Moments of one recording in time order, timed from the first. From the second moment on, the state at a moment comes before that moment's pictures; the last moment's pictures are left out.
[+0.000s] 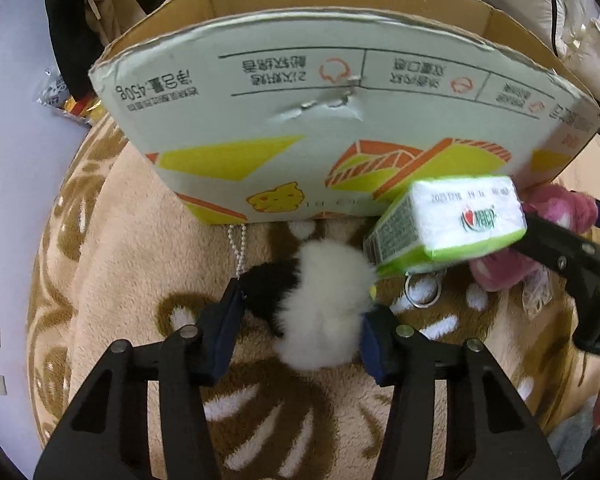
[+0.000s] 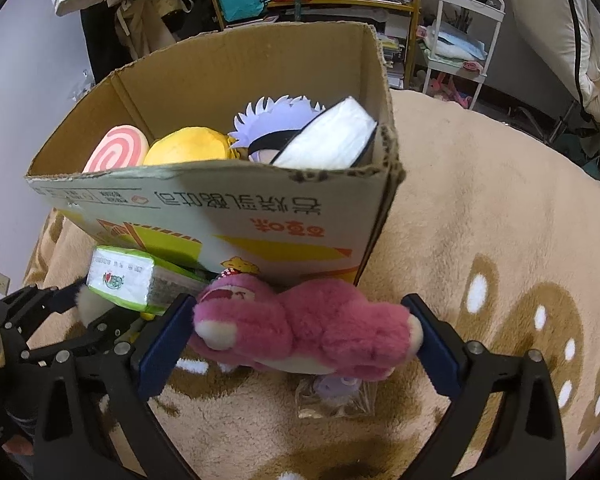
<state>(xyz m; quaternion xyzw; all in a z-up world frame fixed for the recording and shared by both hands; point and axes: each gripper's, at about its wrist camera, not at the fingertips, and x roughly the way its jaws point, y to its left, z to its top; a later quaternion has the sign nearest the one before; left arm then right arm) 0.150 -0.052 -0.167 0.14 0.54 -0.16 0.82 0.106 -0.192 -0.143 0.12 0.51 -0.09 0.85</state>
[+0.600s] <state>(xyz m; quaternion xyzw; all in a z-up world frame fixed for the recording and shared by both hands) 0.125 -0.039 -0.148 0.13 0.53 -0.14 0.83 0.082 -0.198 -0.131 0.14 0.49 -0.09 0.86</state>
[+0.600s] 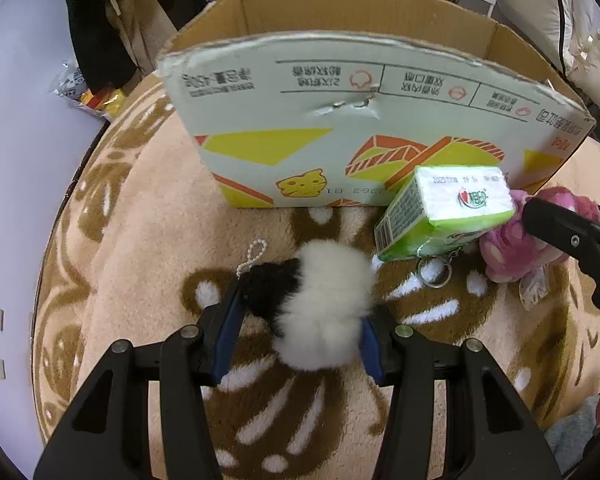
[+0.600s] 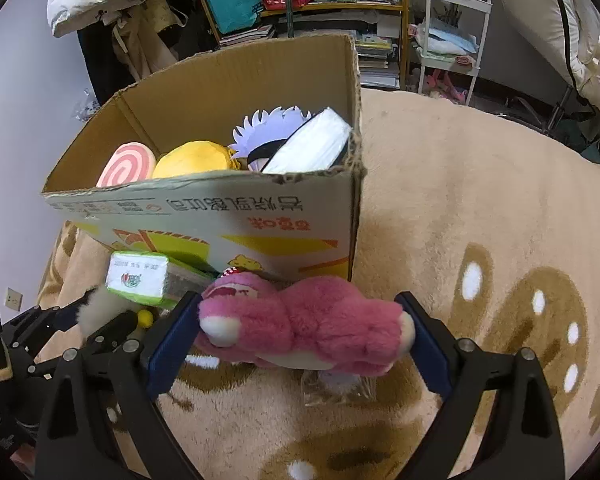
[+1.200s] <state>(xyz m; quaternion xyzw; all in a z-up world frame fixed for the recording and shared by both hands) 0.086 -0.027 -0.074 0.11 0.44 -0.13 0.88 0.049 -0.198 -0.066 0.16 0.42 -0.08 0.89</state>
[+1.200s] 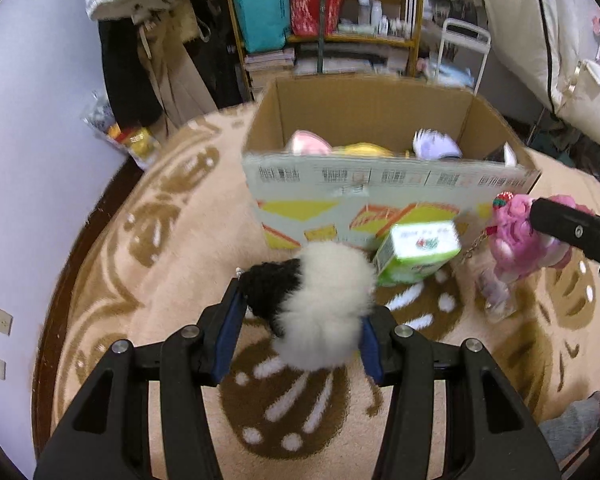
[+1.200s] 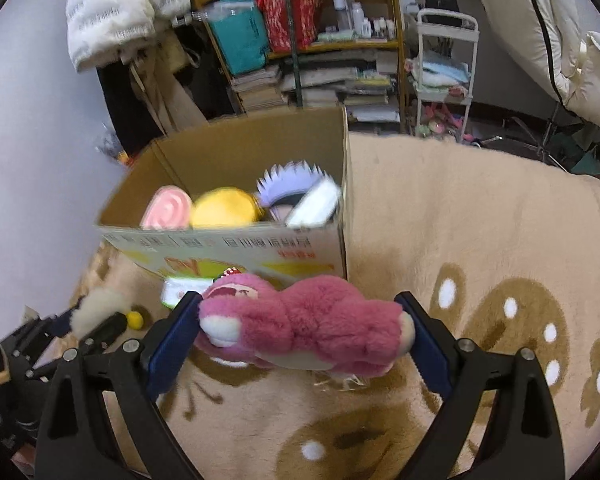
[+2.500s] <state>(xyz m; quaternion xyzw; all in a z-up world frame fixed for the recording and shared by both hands) 0.103 -0.055 0.048 0.09 0.23 -0.15 0.96 0.068 -0.228 0.015 0.17 0.22 -0.07 0.96</state>
